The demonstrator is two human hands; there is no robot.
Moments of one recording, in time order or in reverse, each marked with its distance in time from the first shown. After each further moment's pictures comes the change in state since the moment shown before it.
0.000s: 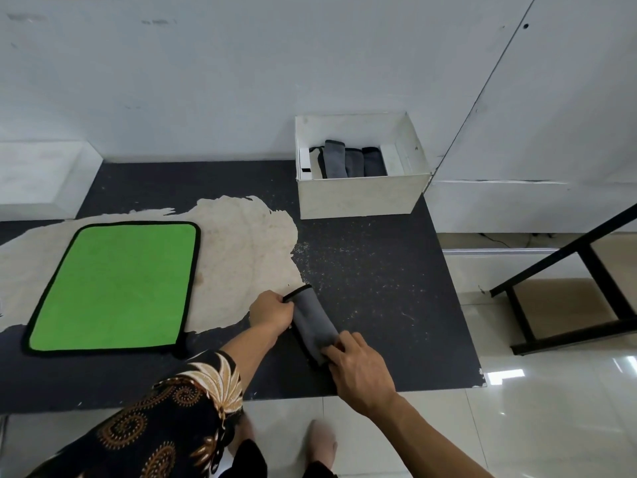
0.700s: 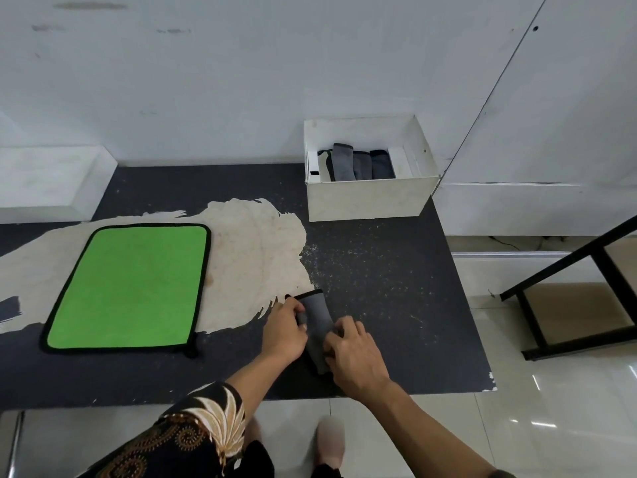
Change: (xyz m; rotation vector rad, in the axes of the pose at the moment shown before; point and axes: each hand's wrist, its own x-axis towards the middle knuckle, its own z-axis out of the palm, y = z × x) left_hand -0.016 -0.029 0.007 0.232 -0.034 0.359; right_hand 0.028 -0.018 -0.010 -0.003 -0.056 0.073
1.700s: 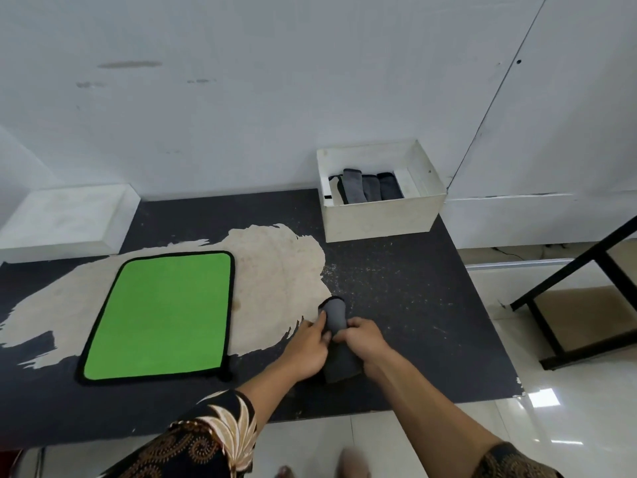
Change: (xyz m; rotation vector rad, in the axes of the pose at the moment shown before) left_hand -0.002 -0.003 -0.043 0.134 -0.370 0.169; right_hand 0.054 -0.047 -0.033 1.248 0.038 0.776
